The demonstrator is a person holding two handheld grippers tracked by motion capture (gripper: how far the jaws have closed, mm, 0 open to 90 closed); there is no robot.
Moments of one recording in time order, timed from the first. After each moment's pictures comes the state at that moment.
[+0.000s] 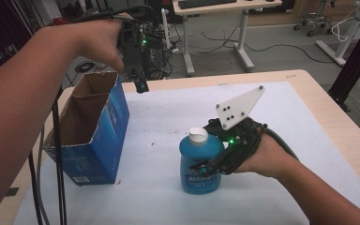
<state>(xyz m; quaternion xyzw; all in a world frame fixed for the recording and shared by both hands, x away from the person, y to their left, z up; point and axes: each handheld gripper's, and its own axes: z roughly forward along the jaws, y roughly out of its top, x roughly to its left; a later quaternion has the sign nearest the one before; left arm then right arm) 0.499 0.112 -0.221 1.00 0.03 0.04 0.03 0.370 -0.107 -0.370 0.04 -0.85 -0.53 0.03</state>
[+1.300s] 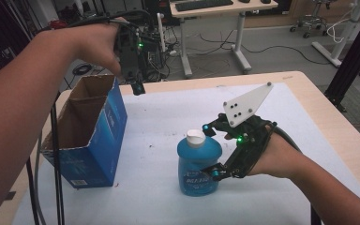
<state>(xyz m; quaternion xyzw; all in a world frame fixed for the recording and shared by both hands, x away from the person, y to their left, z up) 0.506 0.116 -0.224 1.00 0.04 0.03 0.03 0.367 -0.125 -0.359 0.02 -0.86 -0.51 0.02</state>
